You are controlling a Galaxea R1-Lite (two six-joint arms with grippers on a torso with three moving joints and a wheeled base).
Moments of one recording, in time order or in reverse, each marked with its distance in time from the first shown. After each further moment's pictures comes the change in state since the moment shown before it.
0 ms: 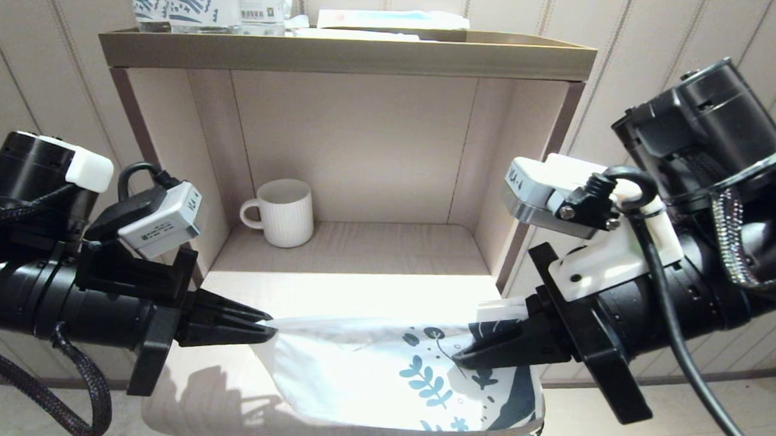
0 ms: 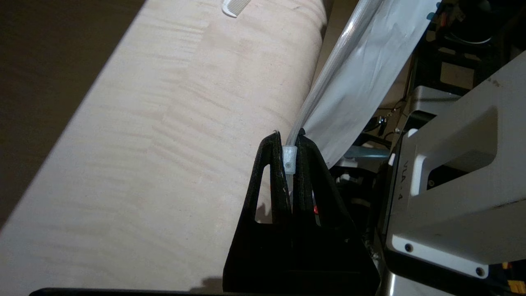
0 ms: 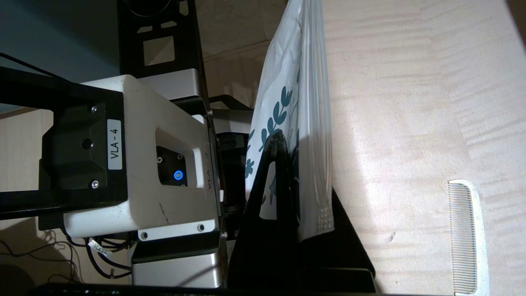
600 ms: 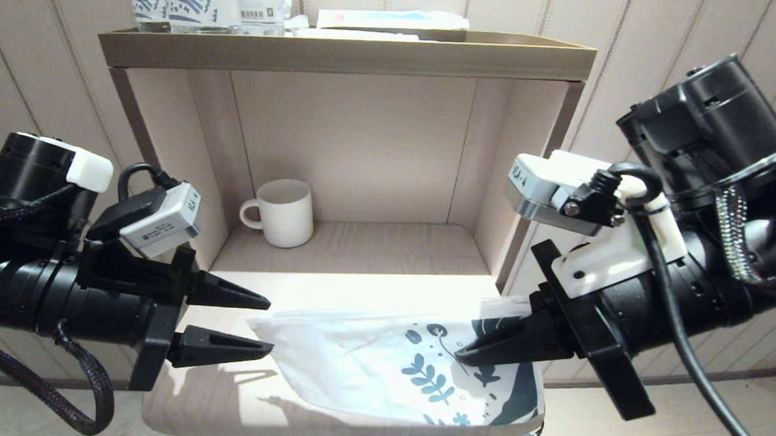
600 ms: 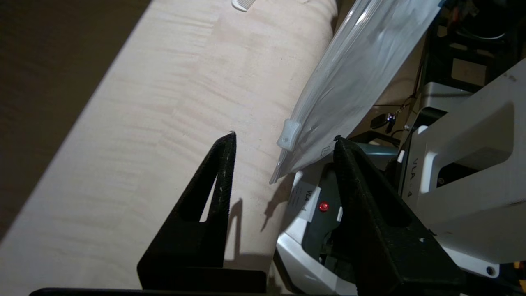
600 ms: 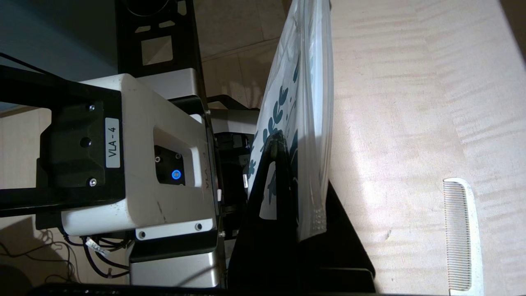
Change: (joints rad) left arm -0.001 0.004 0.004 -0.009 -0.003 0.005; right arm 0.003 0.003 0.000 -0.013 0.001 0.001
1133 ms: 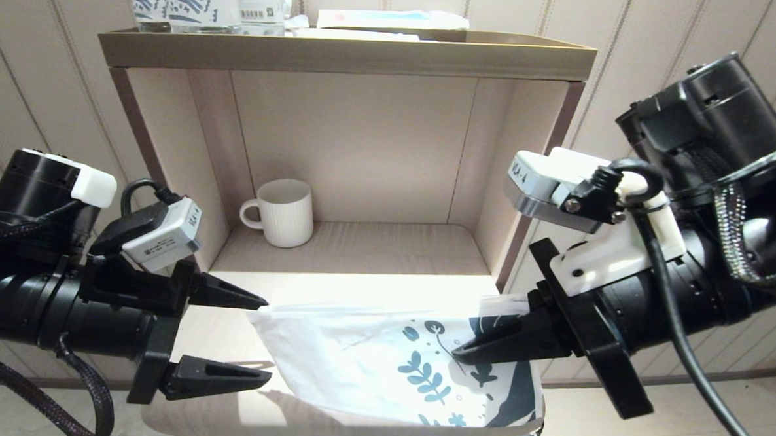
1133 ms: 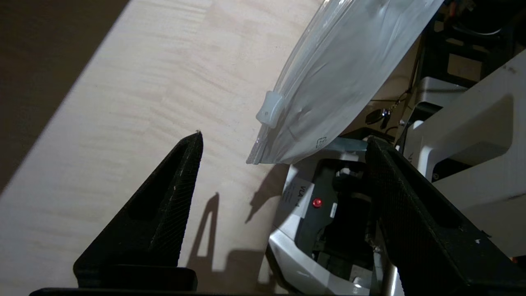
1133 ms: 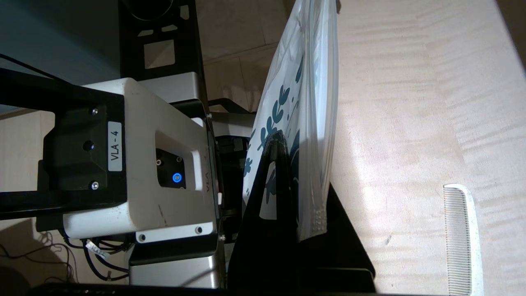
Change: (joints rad) left arm 0.007 0.000 0.053 -0.026 -0.013 -0.007; right arm 0.003 -0.002 0.001 -0.015 0.014 0.003
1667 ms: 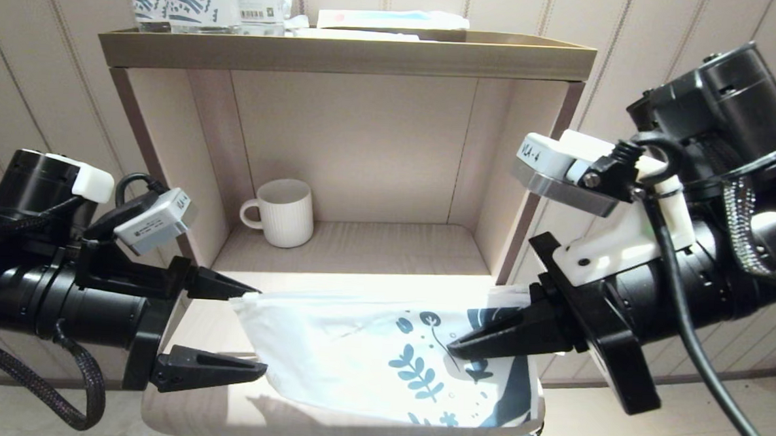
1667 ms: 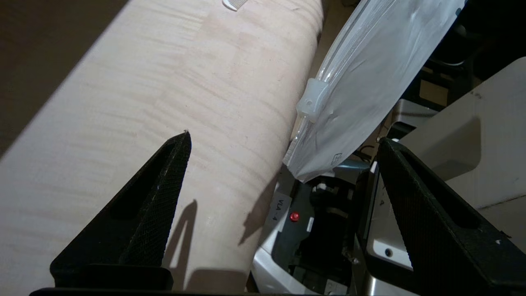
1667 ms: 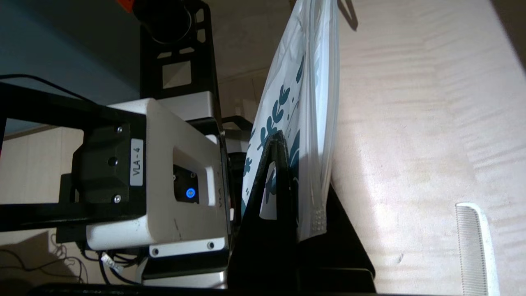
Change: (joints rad) left arm 0.058 0.030 -0.014 -0.010 -0.113 -0.054; right arm -0.003 -0.008 0.013 -0.058 0.056 0.052
